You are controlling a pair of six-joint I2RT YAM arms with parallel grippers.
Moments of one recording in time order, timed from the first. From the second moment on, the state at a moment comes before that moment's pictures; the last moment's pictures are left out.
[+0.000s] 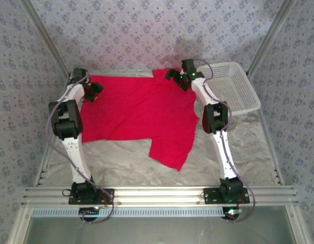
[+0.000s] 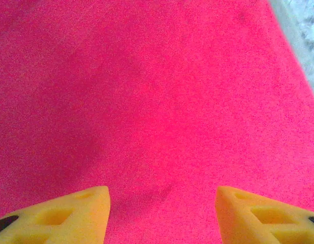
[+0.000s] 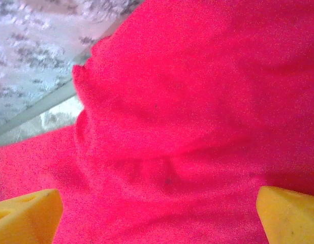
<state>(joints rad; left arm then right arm) 0.12 2.19 1.74 -0.55 0.24 -0.68 0.26 2.66 2.49 -0.63 -0.28 0.67</state>
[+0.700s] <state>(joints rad) 0.48 1.52 0.89 -0.61 0.37 -0.72 0.53 1.61 1.11 -0.68 -0.06 0.57</state>
